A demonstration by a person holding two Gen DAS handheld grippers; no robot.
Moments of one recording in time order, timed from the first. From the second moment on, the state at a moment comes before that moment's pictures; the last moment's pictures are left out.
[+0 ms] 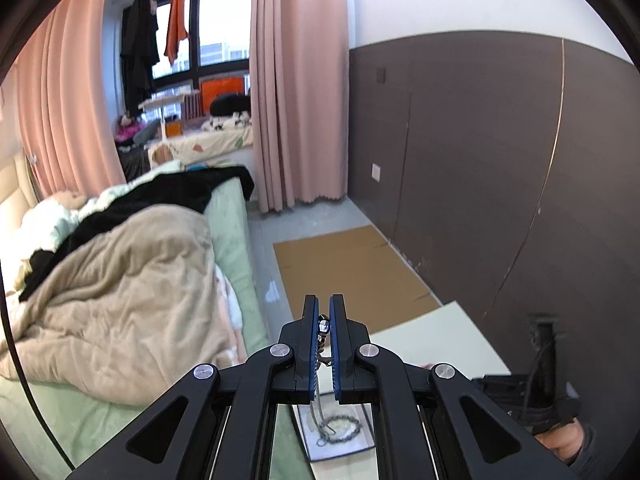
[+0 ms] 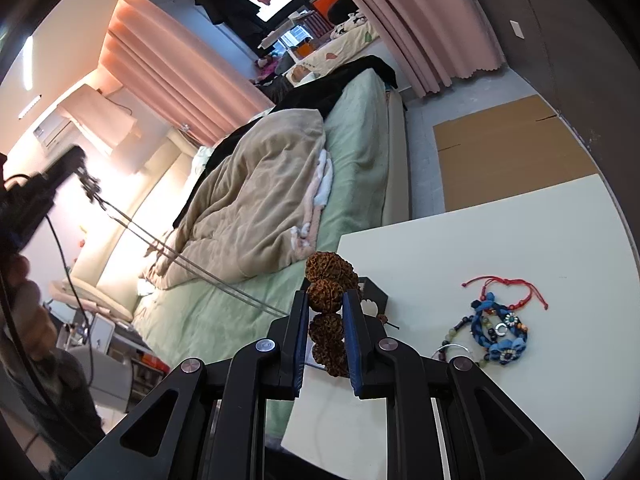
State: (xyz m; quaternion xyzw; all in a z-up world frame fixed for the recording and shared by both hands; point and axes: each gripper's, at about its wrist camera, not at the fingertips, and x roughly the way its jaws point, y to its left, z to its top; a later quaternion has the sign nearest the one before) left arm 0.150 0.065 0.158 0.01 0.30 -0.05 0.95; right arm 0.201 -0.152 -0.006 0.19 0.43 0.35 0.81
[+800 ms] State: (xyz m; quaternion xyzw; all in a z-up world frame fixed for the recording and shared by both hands) left arm 0.179 0.094 0.001 -0.10 0.47 -0.06 0.88; right arm 0.213 -0.106 -0.020 0.19 0.44 0.35 0.80
